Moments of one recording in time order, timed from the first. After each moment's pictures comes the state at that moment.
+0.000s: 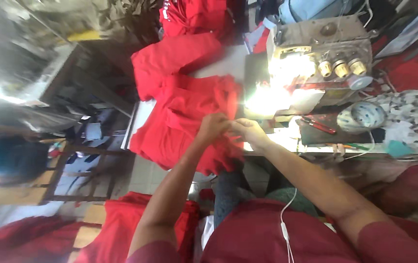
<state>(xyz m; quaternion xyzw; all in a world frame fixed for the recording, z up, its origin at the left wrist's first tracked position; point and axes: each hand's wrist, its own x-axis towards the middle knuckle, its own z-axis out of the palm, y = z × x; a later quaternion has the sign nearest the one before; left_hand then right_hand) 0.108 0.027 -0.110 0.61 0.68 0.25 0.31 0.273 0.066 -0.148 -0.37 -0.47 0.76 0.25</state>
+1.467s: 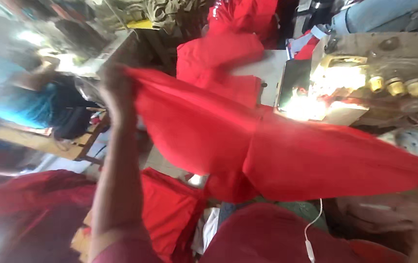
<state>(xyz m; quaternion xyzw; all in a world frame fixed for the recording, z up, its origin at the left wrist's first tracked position) -0.049 -0.099 0.026 0.42 0.82 0.37 -0.10 0.516 0.016 -0.113 -0.45 -0.62 0.32 0.56</state>
